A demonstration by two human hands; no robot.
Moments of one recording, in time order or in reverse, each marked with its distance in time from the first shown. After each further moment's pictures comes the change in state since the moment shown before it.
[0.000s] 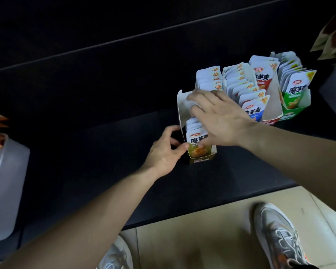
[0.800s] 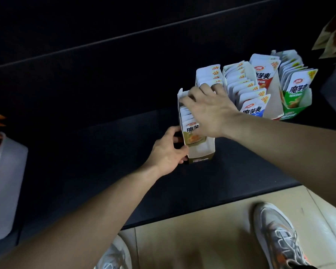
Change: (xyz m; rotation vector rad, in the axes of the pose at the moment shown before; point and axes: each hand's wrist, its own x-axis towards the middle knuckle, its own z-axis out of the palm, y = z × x) left_hand -0.001 0.011 0.004 -0.104 -0.048 -0.044; right_hand 0.028 -0.004 0.001 0.044 -0.051 0.132
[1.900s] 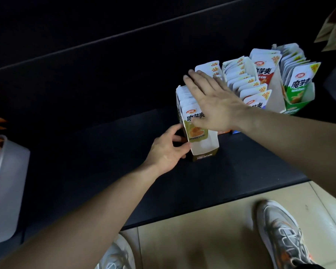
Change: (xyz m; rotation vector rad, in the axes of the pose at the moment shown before) left_hand 0.000 0.002 -0.002 0.051 -0.011 0.043; right_hand -0.002 0.022 0.017 0.194 0.035 0.043
